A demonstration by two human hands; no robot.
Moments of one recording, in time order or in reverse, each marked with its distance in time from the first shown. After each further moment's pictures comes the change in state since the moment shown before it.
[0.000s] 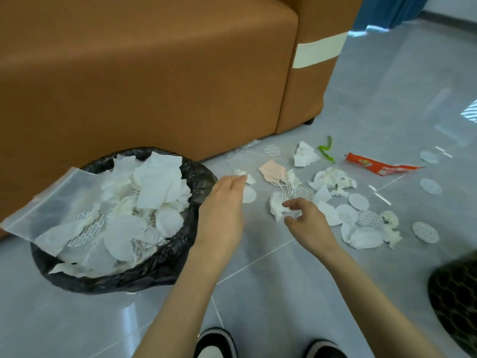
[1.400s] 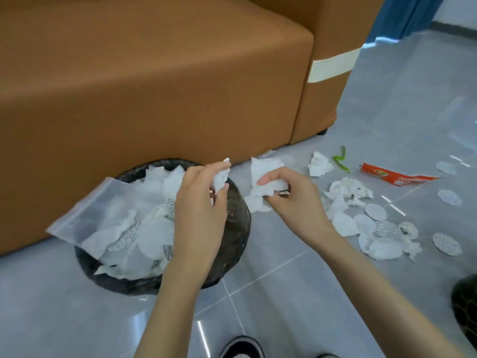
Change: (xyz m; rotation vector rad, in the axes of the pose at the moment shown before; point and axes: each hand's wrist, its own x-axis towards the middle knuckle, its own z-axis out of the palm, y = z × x) left_hand -0.014 -0.014 -0.069 -0.374 0.317 -0.074; right_hand -0.019 -0.101 -0.013 0.326 0.100 -0.372
